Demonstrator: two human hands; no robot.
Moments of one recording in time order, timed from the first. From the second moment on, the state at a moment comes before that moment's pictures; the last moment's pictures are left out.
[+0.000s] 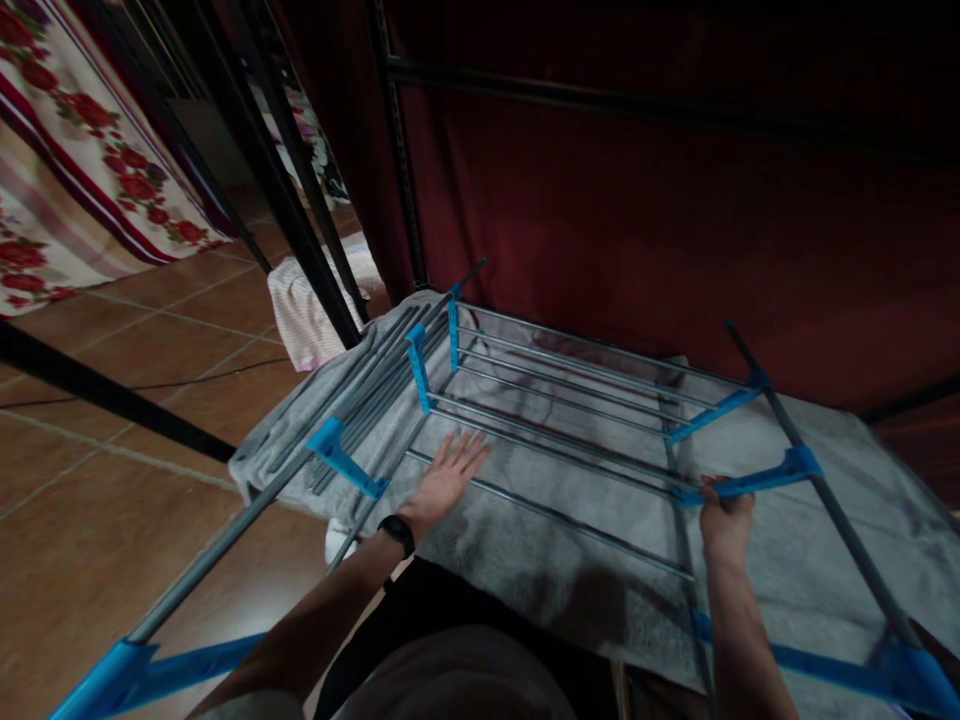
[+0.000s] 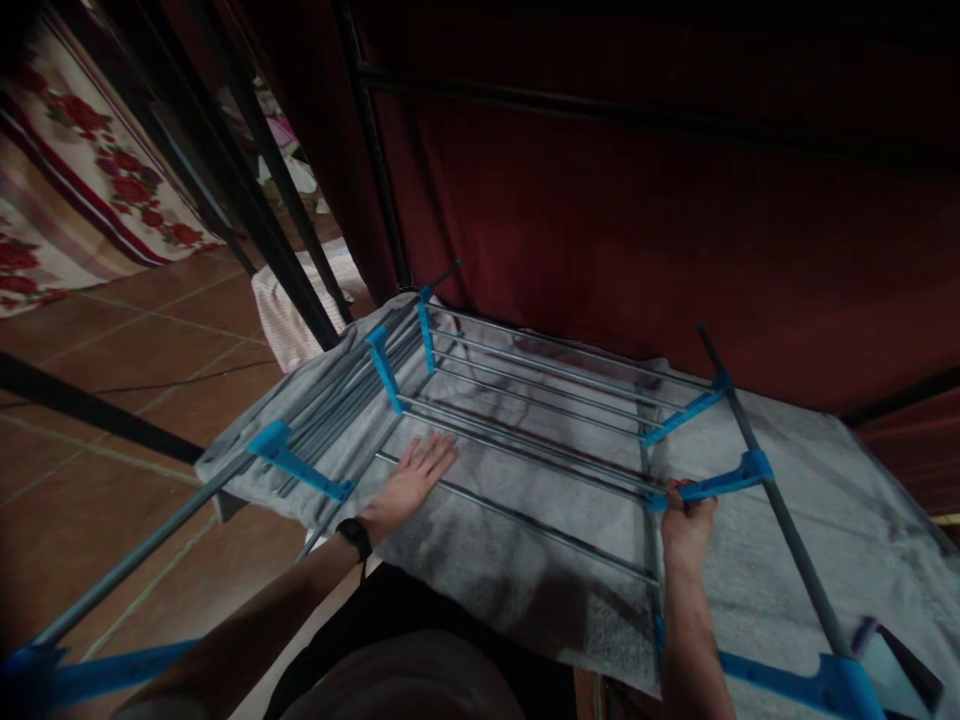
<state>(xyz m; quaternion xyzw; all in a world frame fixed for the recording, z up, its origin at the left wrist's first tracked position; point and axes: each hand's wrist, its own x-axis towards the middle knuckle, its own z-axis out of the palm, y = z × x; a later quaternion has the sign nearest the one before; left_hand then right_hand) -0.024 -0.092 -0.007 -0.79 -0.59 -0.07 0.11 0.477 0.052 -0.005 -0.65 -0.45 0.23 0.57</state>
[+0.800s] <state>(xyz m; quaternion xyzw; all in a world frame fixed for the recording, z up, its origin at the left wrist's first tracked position) -0.003 -0.096 -0.008 -0.89 -0.46 -0.08 0.03 0.406 -0.102 -0.062 -0.56 -0.77 0.04 0.31</state>
